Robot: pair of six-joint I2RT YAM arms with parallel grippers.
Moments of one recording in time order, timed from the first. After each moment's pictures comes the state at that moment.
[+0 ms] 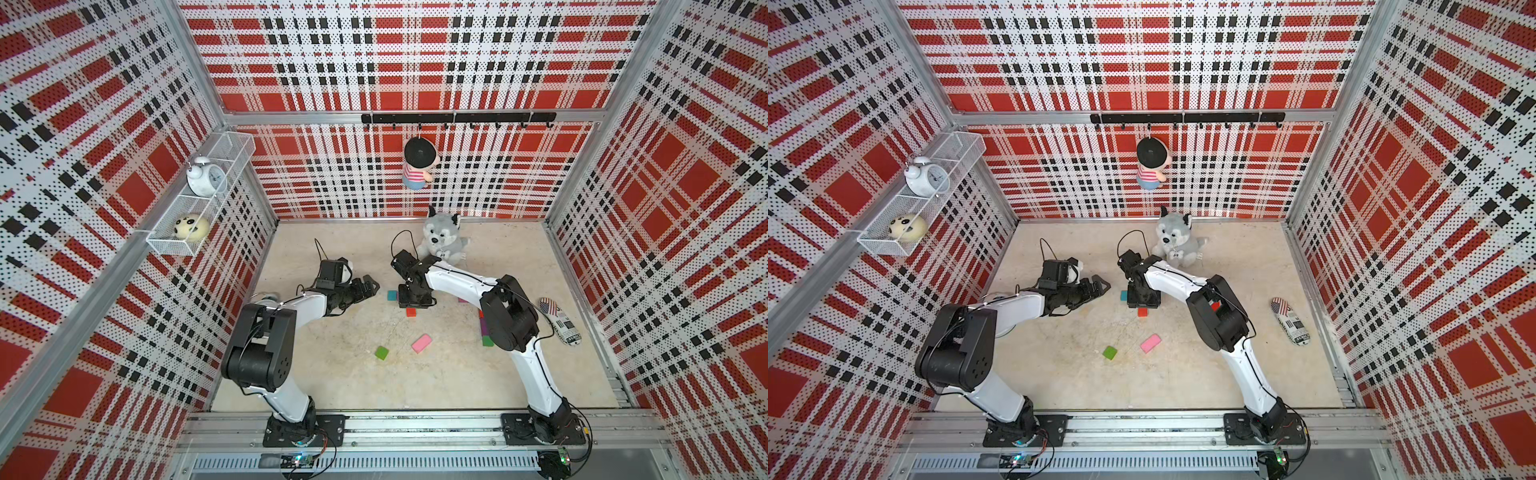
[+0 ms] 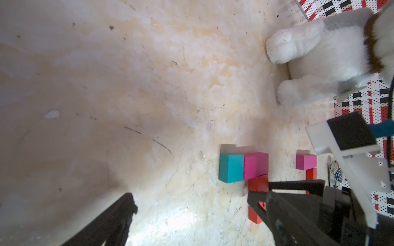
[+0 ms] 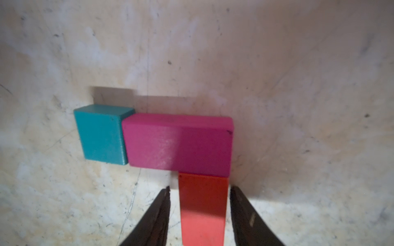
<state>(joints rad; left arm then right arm) -0.18 1.66 0.82 -0.01 0.42 -0.55 0.74 2.26 1.81 -0.89 -0.01 0.71</state>
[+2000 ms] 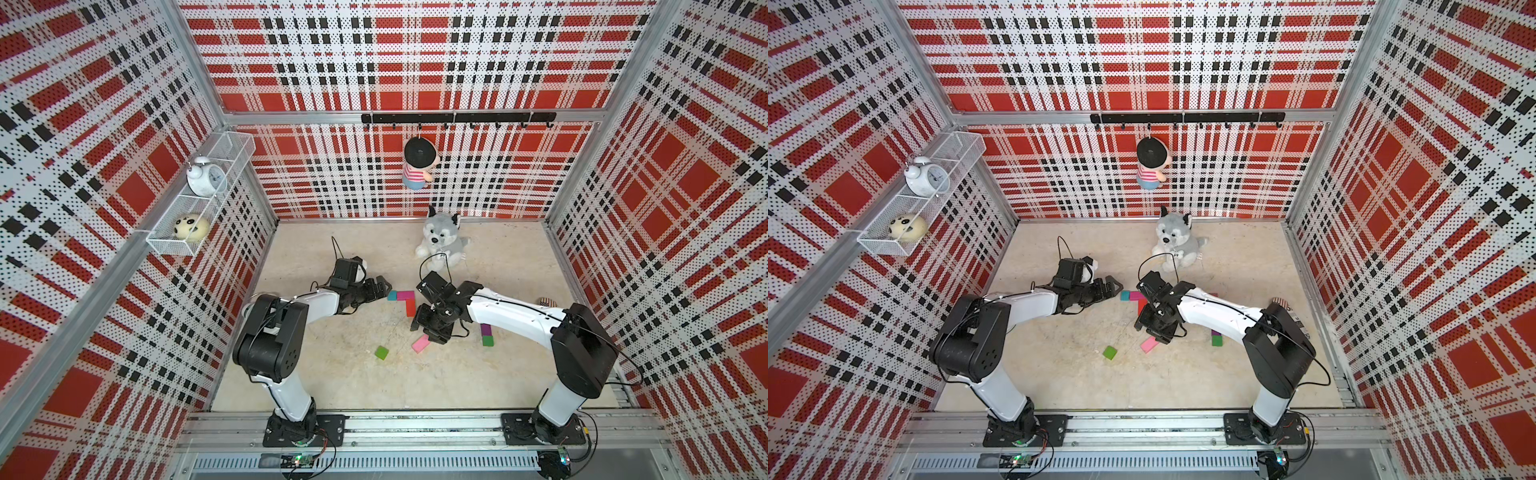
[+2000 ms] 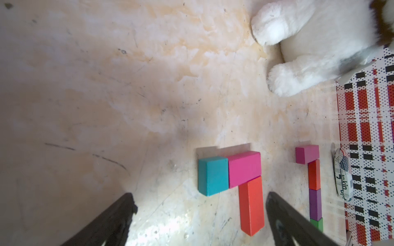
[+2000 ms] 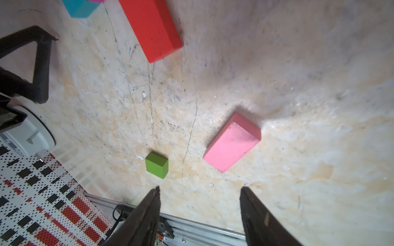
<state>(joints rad) -0.27 1.74 0.87 0.04 0.39 -0.54 0.83 1.71 1.19 -0.69 -0.25 1.25</state>
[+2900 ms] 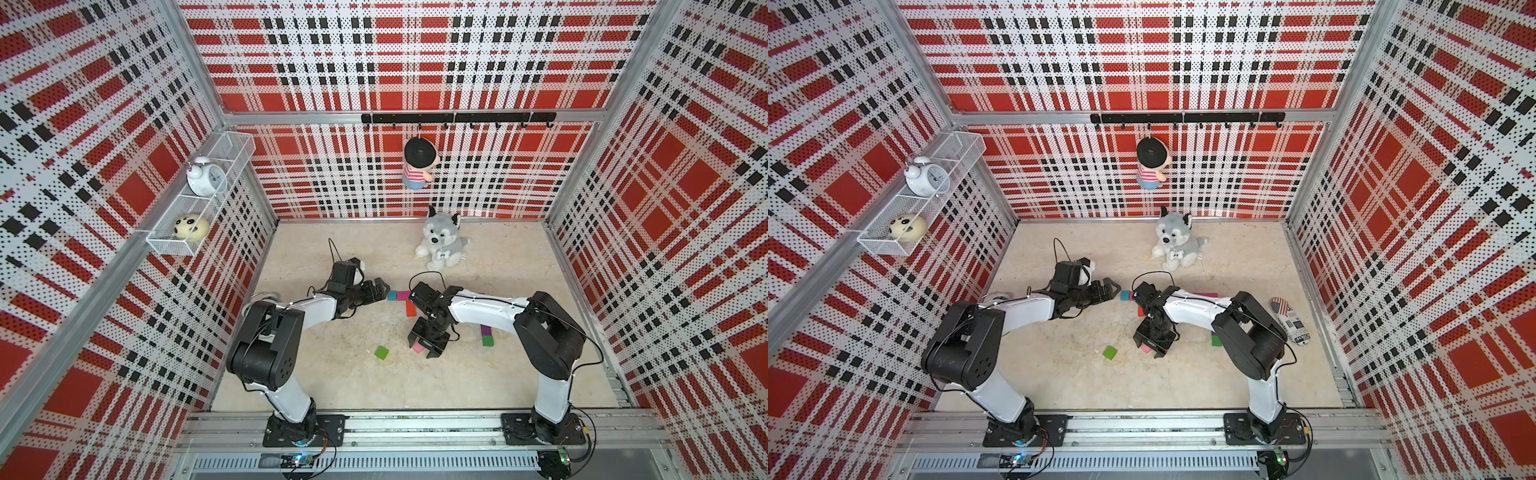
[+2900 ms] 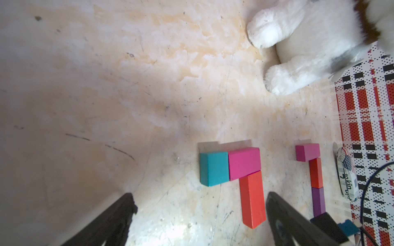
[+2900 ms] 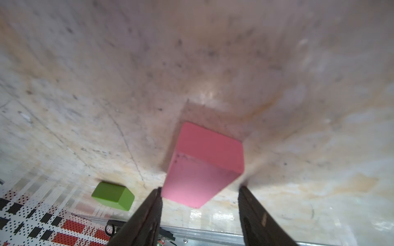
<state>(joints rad) -0.27 1.68 0.81 0.08 0.36 -0.53 0.82 1.90 1.23 -0.76 -0.34 1.33</state>
